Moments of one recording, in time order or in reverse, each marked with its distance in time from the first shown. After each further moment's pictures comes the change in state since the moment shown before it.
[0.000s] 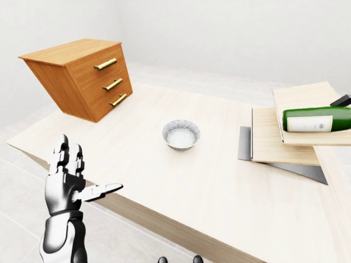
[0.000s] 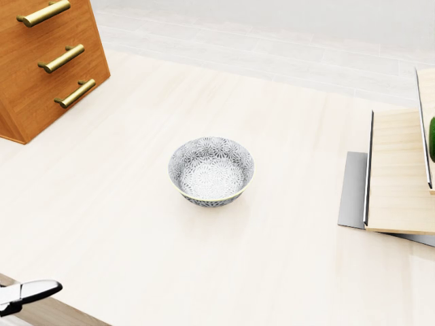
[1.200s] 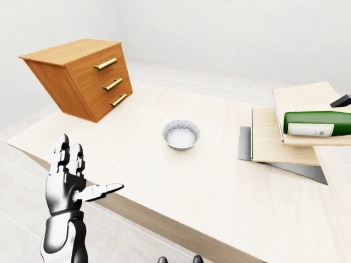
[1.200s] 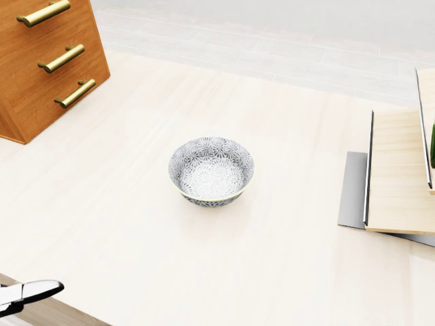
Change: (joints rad) left arm 0.001 -0.003 -0.007 -0.009 0.005 0.000 0.001; right arm 0.161 -0.041 -0.038 -0.006 0.076 0.000 0.047
